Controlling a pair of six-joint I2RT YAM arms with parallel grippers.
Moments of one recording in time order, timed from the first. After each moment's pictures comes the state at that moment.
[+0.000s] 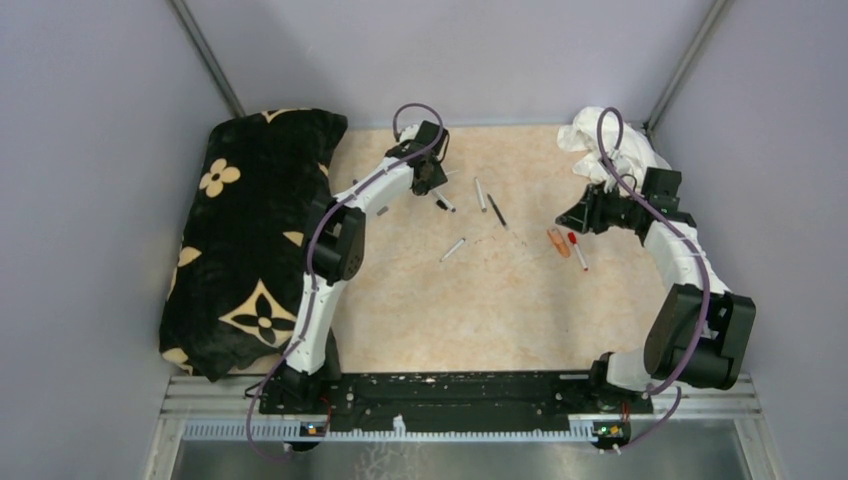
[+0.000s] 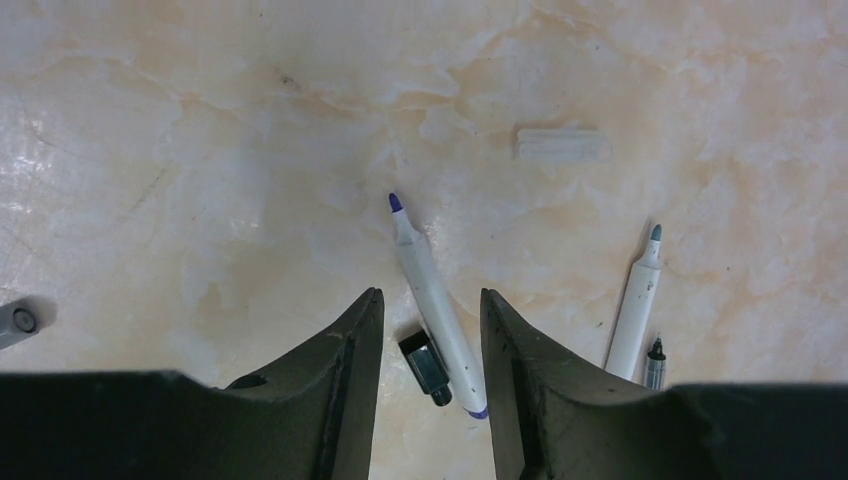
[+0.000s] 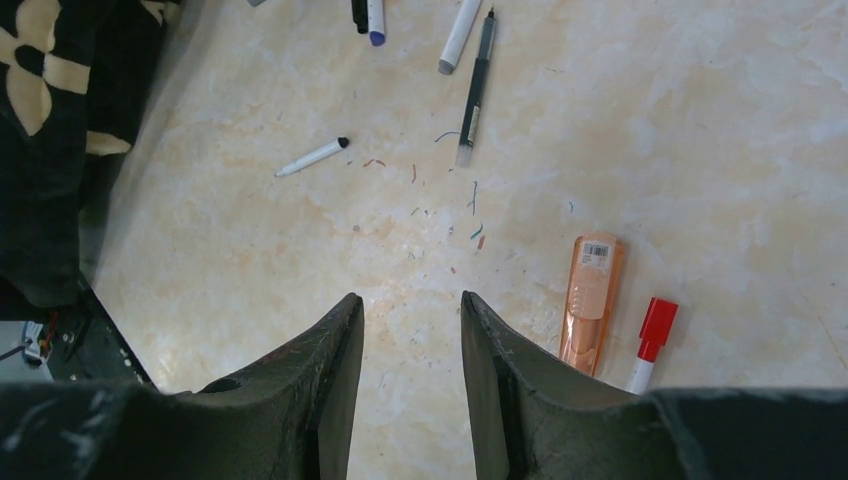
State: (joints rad) left arm -0.52 2.34 2.00 -0.57 -0.29 -0.84; right arm -0.23 1.39 0.95 -0.36 -0.93 -0.16
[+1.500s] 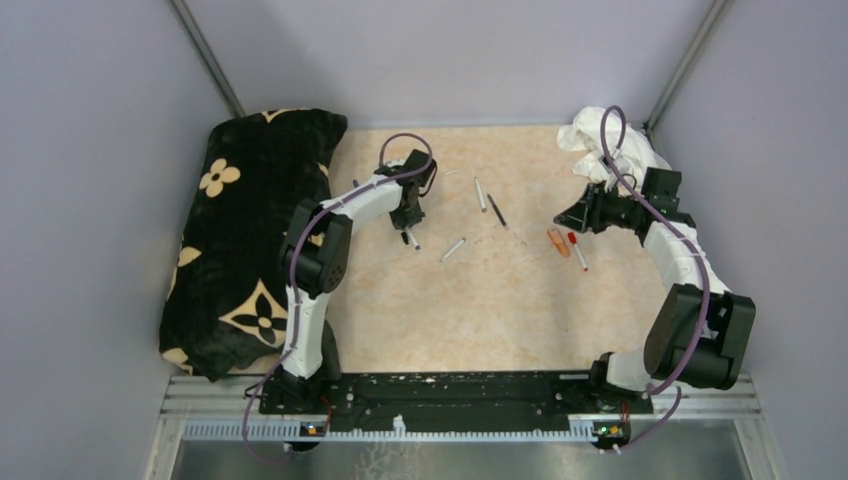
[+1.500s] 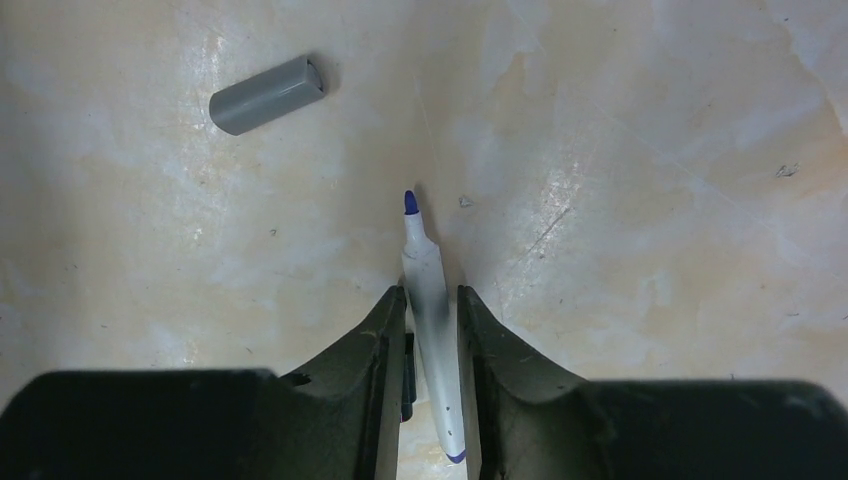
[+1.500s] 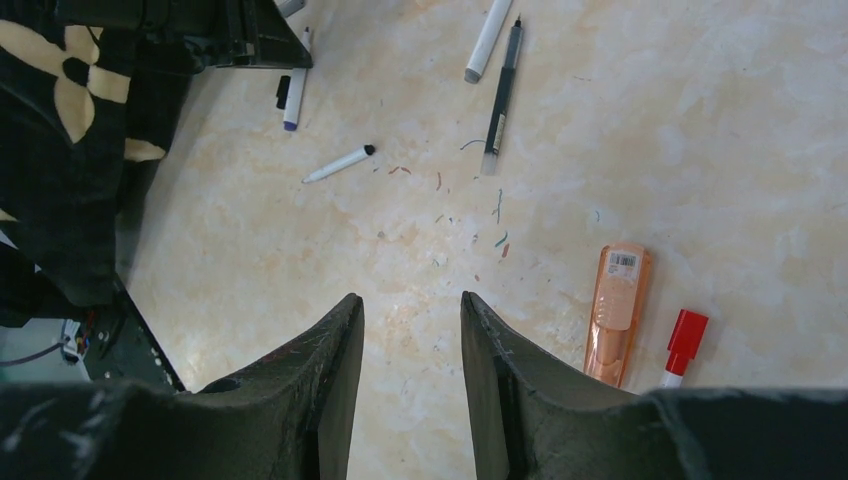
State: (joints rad) left arm -0.52 2.14 1.63 -0.69 -0.37 -0.78; right arm -0.23 1.39 0.94 -0.34 -0.97 -0.12
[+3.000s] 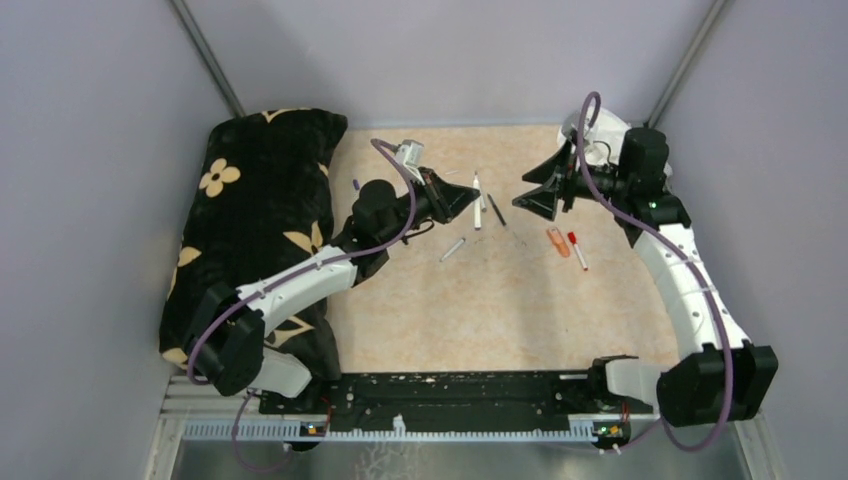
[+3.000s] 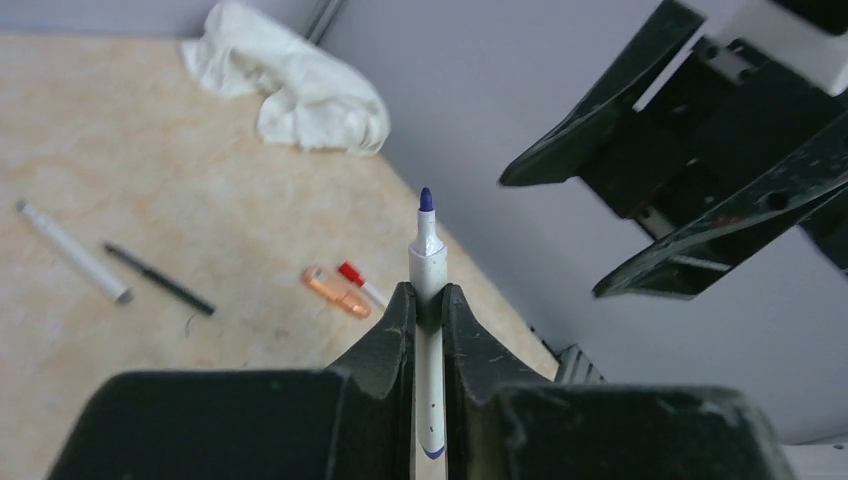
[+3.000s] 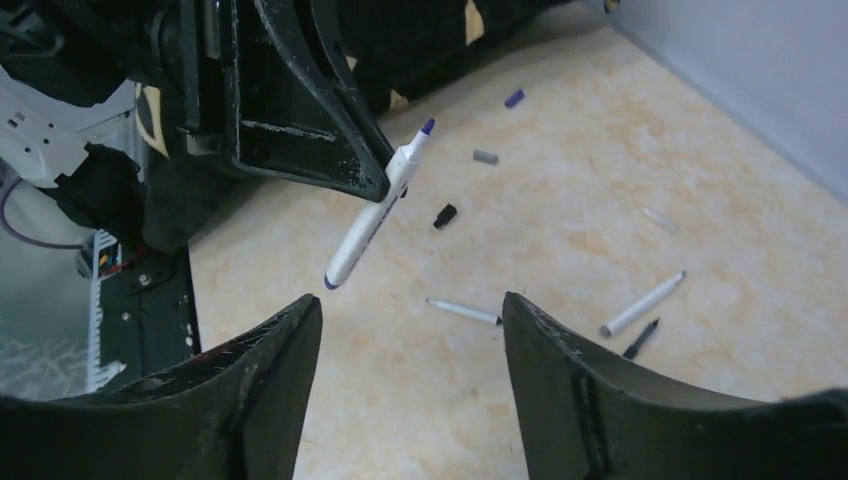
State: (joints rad) left arm -0.70 1.42 0.92 0.53 0.19 -0.69; right arm 0.07 1.24 1.20 -0.38 -1.10 -0.22
